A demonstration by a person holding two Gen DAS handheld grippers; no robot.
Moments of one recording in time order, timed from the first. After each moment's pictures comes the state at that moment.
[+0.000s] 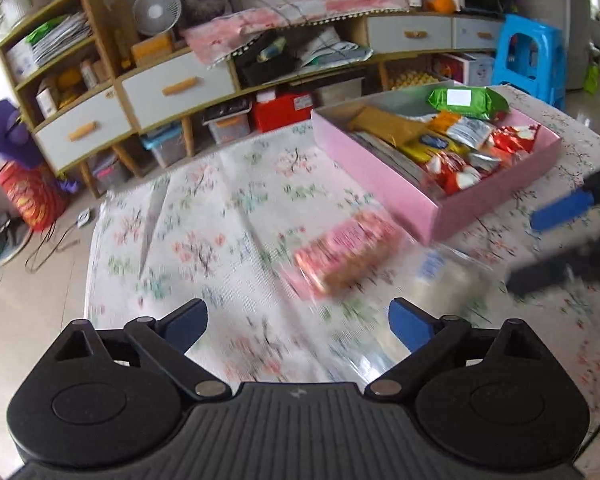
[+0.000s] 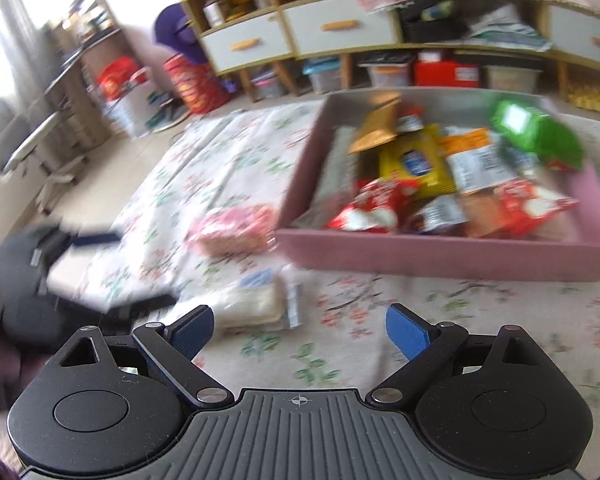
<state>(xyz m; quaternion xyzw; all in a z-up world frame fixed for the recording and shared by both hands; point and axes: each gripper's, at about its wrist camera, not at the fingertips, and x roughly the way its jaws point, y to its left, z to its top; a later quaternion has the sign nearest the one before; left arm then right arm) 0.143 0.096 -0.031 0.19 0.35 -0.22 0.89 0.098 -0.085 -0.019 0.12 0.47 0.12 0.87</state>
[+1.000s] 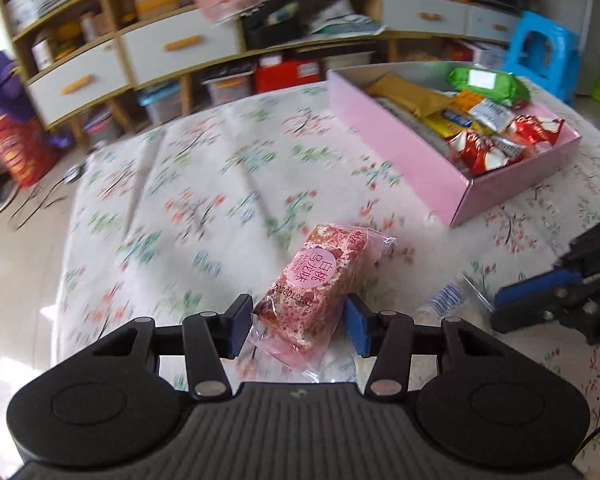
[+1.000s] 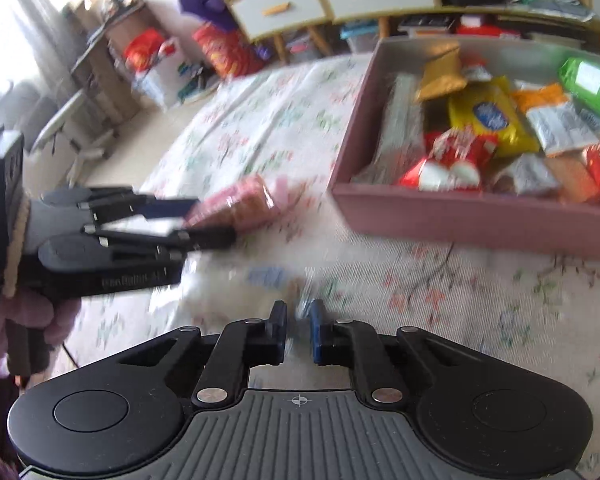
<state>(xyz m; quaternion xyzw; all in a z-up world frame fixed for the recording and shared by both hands) 0.151 0.113 -0.047 0.15 0.42 -0.20 0.87 0.101 -0.063 -0.039 0.12 0.50 0.19 0.83</state>
